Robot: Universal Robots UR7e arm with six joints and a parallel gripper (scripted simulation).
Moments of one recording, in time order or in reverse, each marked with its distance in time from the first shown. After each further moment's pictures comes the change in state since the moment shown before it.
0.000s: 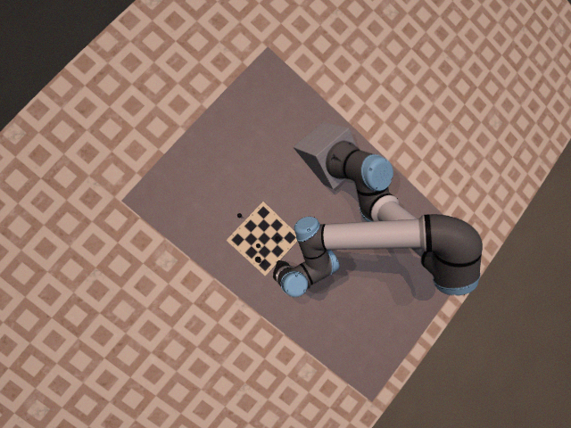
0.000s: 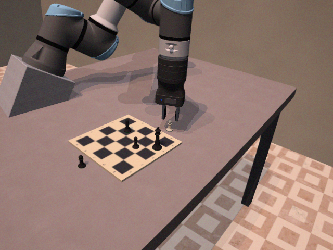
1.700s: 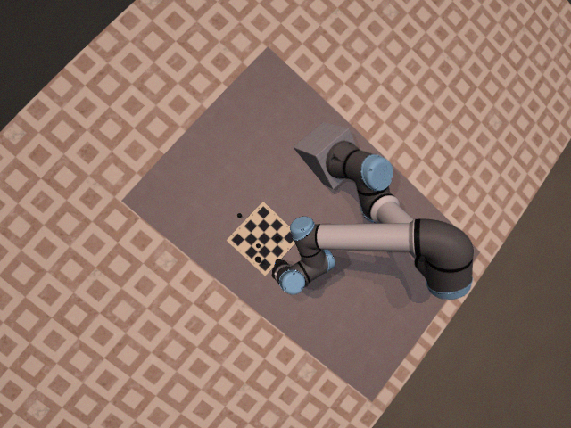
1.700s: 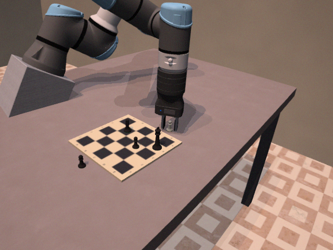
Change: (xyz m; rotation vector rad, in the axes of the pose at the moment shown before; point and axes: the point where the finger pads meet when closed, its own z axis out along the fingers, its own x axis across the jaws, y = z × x) arm 0.000 0.000 0.031 0.000 0.000 0.000
